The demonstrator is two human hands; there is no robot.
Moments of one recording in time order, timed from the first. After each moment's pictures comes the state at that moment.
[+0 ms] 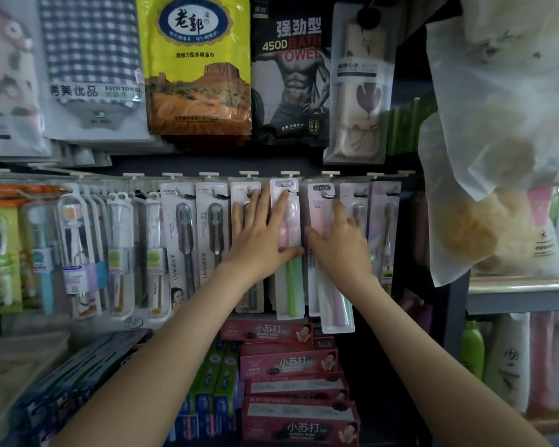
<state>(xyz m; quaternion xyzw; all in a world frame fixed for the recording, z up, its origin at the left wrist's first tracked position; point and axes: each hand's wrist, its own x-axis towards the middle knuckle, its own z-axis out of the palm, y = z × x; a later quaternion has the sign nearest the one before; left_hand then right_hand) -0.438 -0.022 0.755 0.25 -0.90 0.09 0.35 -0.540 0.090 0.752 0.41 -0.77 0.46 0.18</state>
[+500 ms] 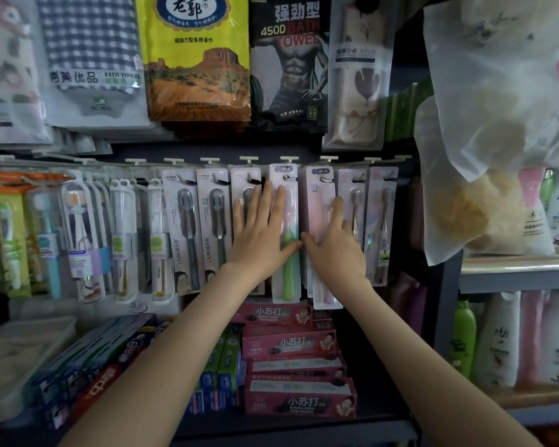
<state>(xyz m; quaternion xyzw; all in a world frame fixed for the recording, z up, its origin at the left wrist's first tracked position) -0.431 -0.007 0.733 0.25 -0.89 0.11 0.37 -0.524 0.098 0.724 0.40 -0.79 0.43 0.17</state>
